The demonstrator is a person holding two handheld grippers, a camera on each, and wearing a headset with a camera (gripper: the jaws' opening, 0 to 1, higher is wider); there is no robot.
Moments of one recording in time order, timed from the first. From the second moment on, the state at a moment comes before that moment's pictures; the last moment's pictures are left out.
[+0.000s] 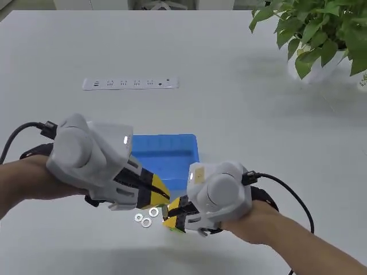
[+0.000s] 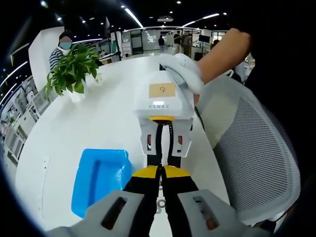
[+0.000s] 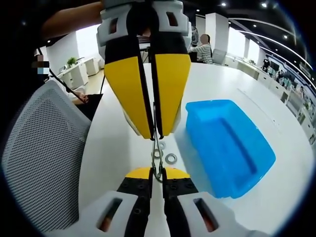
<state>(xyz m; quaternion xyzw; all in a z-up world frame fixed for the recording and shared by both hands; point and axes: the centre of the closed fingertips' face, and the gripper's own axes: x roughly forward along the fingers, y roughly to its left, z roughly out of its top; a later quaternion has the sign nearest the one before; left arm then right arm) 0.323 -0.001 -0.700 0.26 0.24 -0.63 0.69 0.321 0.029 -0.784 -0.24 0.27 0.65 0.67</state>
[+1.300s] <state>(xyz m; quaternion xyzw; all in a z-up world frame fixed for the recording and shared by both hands) 0.326 0.044 -0.689 0.12 0.25 -0.54 0.80 0.319 0.030 -0.757 -0.26 0.24 0.66 0.66</state>
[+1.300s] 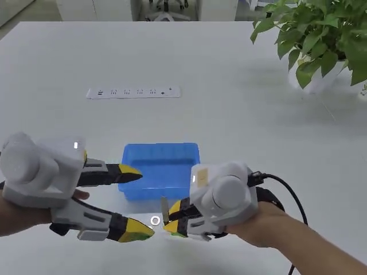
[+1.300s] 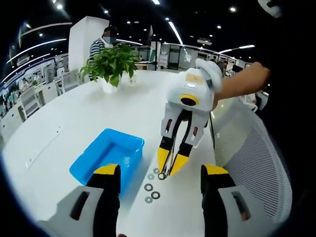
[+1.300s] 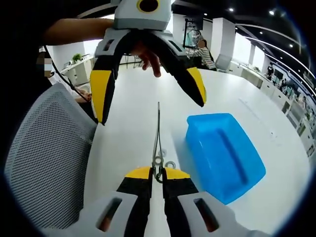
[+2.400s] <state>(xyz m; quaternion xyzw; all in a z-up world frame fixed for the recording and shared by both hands) 0.323 0.084 -0.684 0.06 0.24 -0.44 0.86 0.365 0.033 -0.707 -0.26 0.21 0.65 0.68</state>
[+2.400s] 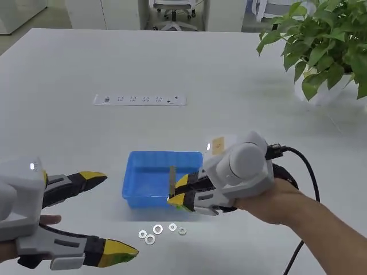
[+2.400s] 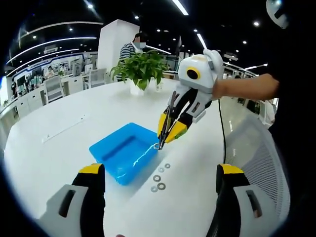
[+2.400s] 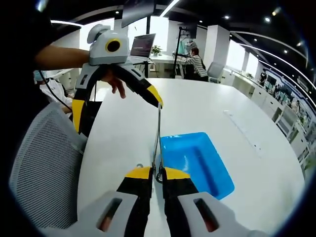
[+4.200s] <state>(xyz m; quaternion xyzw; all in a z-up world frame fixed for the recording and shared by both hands) 0.376 0.066 -0.676 0.07 0.21 -0.46 0.86 0.435 0.039 -0.769 -0.25 0.24 0.64 0.69</state>
